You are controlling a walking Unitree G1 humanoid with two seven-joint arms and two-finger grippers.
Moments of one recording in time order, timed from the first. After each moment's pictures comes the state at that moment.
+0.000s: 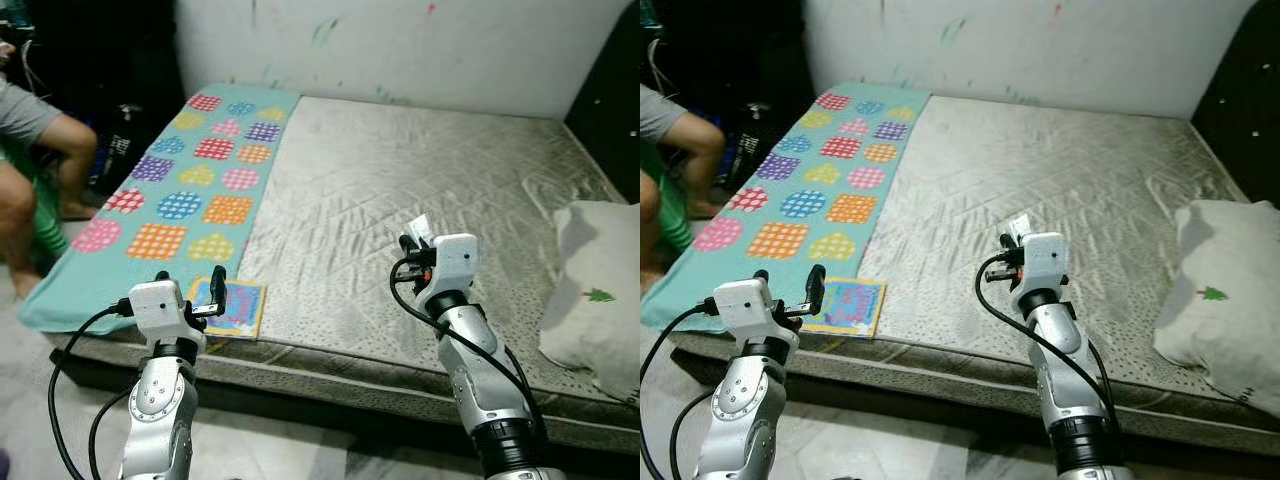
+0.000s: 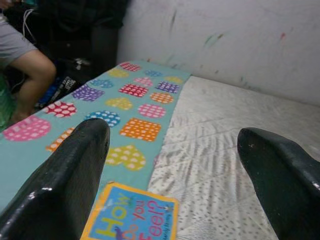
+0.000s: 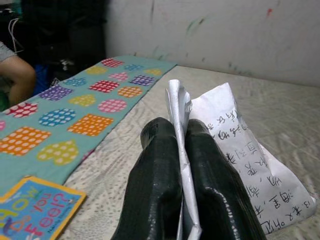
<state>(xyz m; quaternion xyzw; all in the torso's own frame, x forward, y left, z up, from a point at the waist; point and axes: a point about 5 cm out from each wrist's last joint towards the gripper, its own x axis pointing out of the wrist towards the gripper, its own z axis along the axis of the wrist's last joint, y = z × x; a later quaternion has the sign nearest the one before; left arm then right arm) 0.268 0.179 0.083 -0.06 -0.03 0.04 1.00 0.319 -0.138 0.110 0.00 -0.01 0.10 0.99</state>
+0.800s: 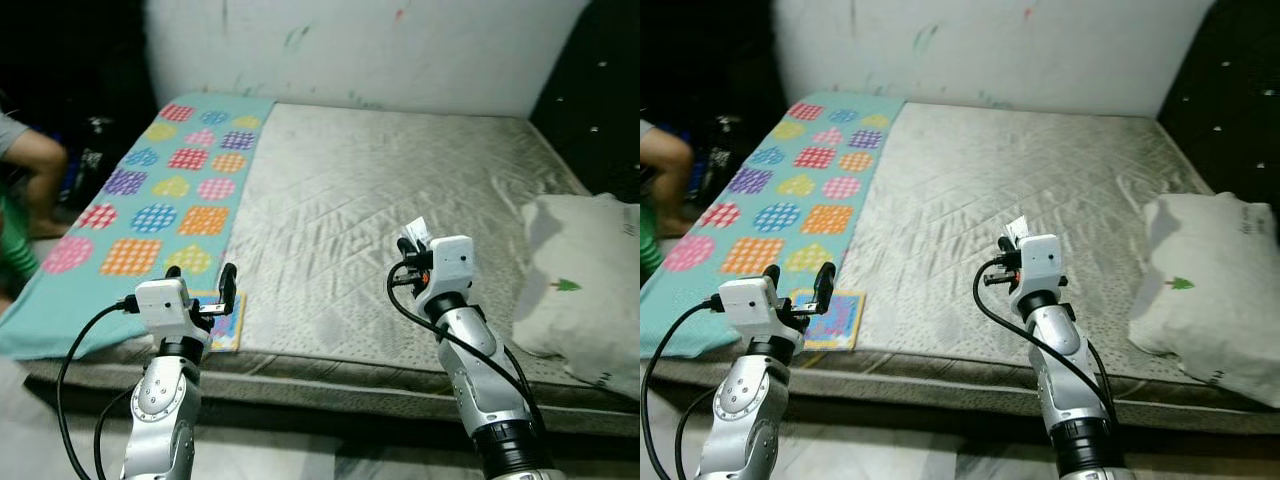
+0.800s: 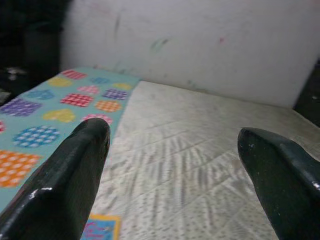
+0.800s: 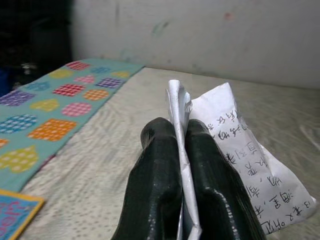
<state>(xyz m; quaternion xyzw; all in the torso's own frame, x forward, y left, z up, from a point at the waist) 0.269 0.169 0.087 -0.08 -0.05 -0.01 1.00 0.319 -0.141 0.110 -0.01 -0.01 0.10 1.00</state>
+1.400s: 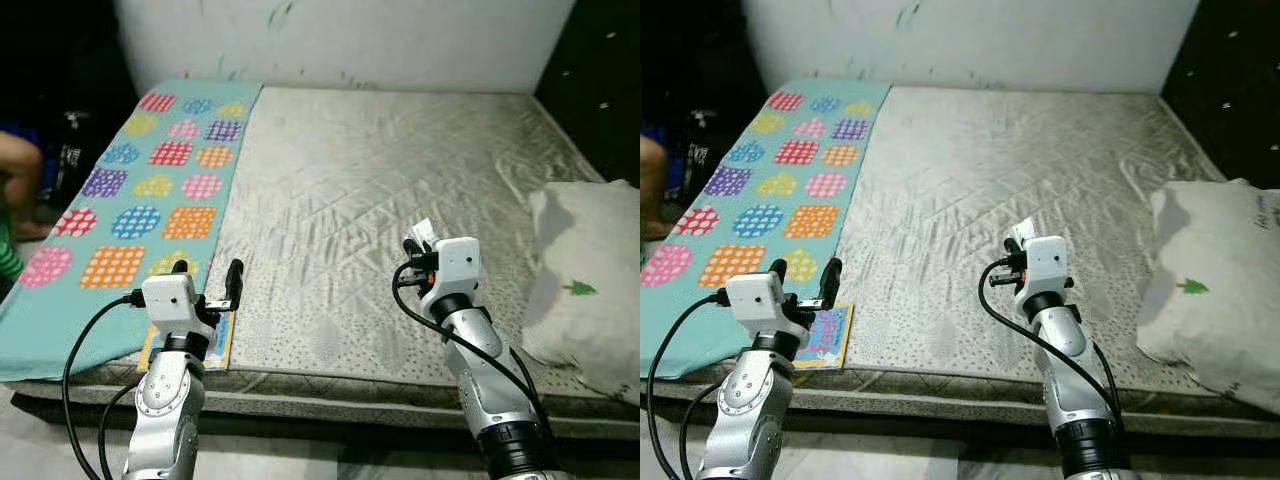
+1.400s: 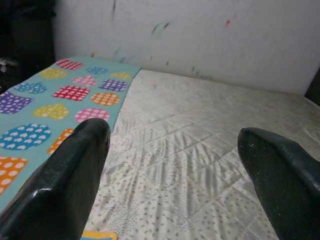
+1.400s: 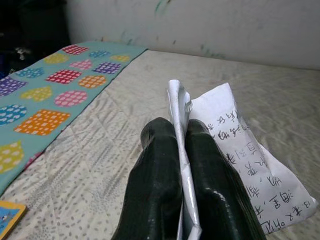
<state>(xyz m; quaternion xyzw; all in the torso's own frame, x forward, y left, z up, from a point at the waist) 0.272 0.166 0.090 -0.07 -0.05 -0.02 1.00 0.318 -0.146 0.108 -0.01 -0.01 0.09 1.00</state>
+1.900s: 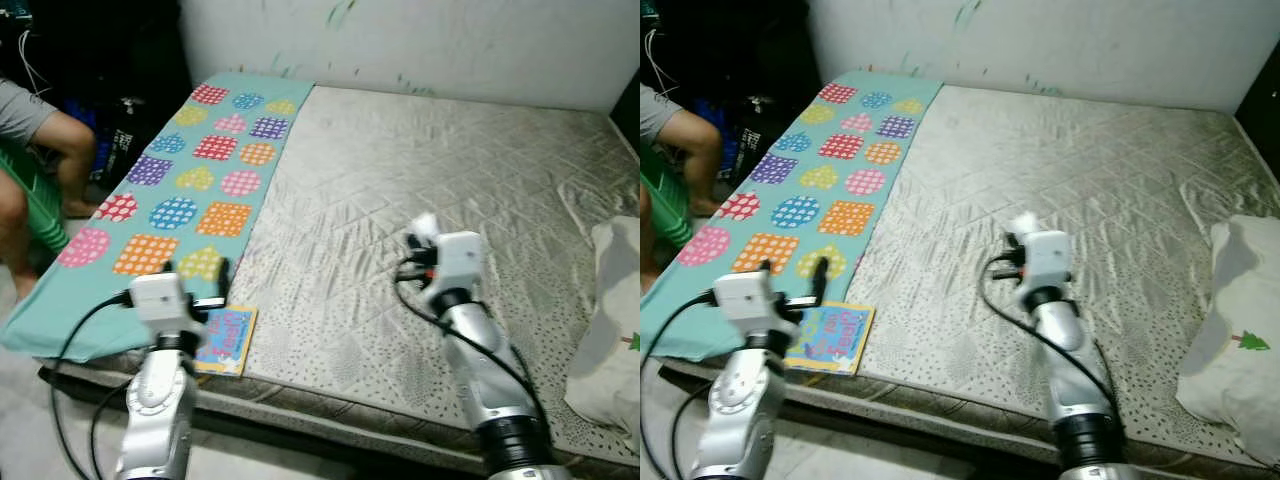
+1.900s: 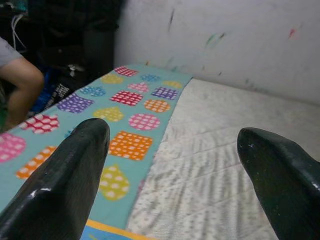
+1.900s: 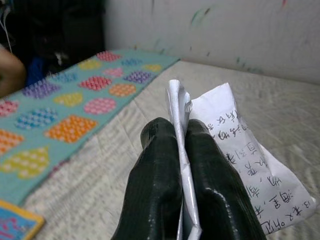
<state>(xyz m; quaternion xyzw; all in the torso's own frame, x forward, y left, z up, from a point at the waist) 0.277 0.168 0.093 -0.07 -0.05 0.01 1.00 0.320 -0.150 0.112 -0.02 -0.02 0.09 1.00</state>
